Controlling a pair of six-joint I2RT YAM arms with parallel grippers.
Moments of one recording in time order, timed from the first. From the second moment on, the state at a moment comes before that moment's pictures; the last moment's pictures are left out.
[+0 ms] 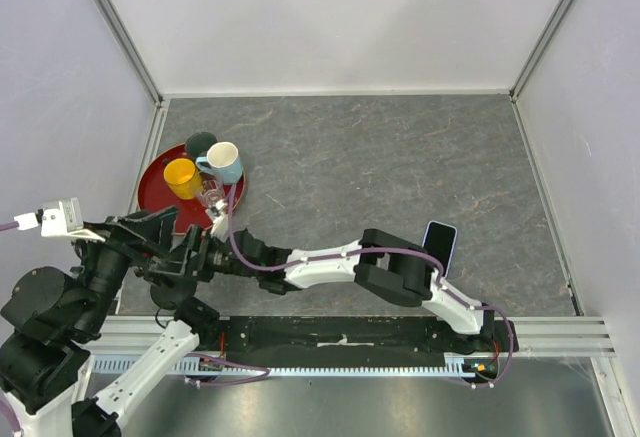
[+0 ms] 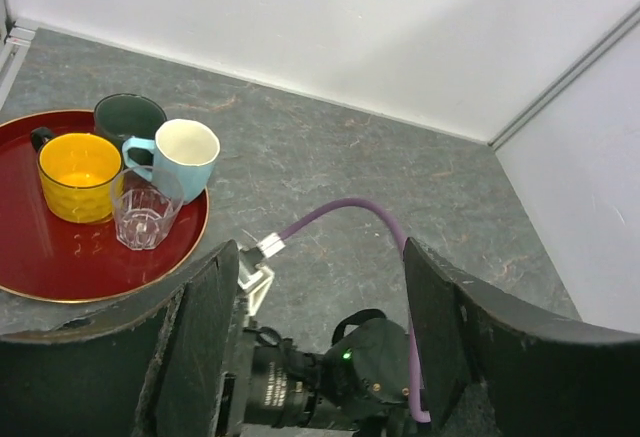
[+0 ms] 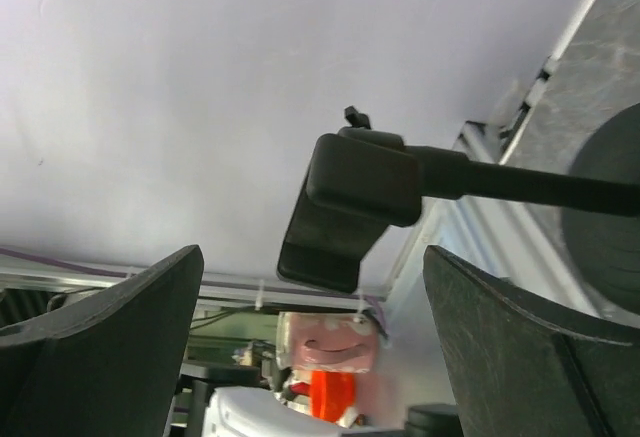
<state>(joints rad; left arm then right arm) -0.53 0.39 1.33 -0.96 -0.37 -0.45 1.32 2.28 1.59 0.72 -0.05 1.32</state>
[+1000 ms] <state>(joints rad) -0.53 0.36 1.35 -0.97 -0.34 -0.42 1.33 2.40 1.77 0.62 -0.03 1.49</state>
